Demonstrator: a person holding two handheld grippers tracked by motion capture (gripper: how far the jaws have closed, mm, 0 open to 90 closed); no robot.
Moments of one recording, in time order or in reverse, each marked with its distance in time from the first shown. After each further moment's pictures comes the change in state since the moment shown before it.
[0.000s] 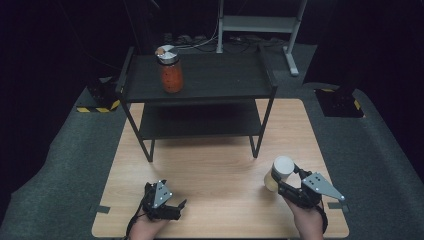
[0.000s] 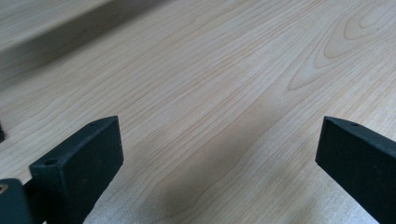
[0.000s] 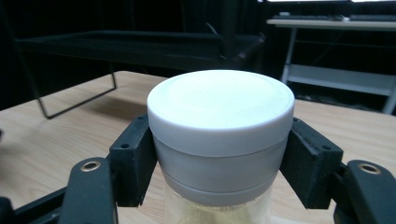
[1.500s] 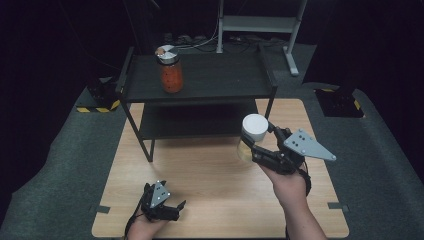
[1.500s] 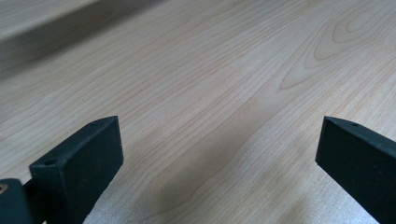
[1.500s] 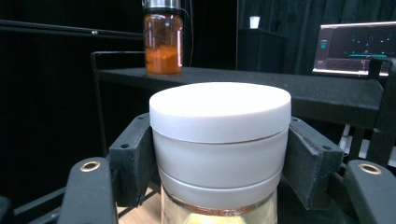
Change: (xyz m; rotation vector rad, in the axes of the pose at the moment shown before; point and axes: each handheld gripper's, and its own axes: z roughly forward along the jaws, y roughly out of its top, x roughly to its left) left arm 0.008 -0.003 -0.002 -0.006 -0.036 -0.028; right arm 0.033 0.127 0.047 -0.193 0.197 -0.040
